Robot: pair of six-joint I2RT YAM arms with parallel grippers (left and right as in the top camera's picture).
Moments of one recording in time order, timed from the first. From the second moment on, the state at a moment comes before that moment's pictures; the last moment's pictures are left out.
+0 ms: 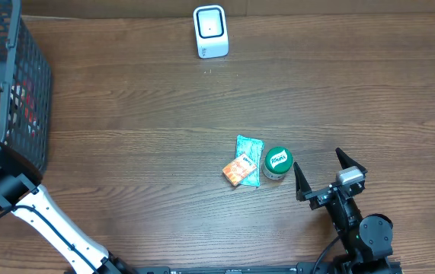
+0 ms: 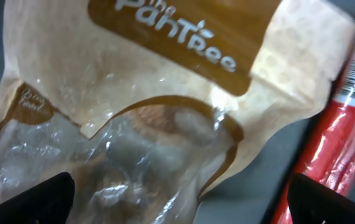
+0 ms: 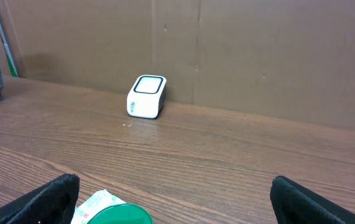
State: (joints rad) left arm 0.71 2.62 2.59 -1.34 0.04 0.19; right arm 0.21 0.01 0.02 -0.02 -0.11 -0.03
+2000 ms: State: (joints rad) left arm 0.61 2.55 2.36 -1.22 -0.13 0.18; right arm 0.21 0.01 0.02 -0.02 -0.11 -0.03
